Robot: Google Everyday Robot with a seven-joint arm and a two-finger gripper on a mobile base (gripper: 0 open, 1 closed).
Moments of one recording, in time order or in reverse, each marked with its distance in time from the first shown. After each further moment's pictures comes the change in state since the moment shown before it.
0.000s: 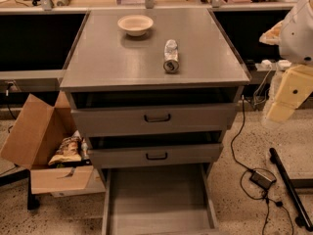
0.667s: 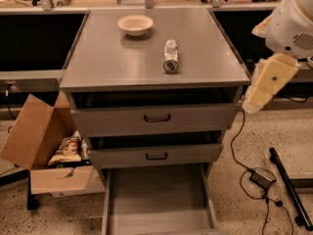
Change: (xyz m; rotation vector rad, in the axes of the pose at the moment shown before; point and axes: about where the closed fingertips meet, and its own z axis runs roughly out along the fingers) arm -0.013 -0.029 0.014 0.031 -0.064 0.067
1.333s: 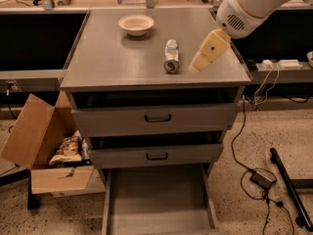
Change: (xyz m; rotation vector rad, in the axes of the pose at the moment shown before) arm -0.077 -0.088 0.066 0.071 -0.146 0.241
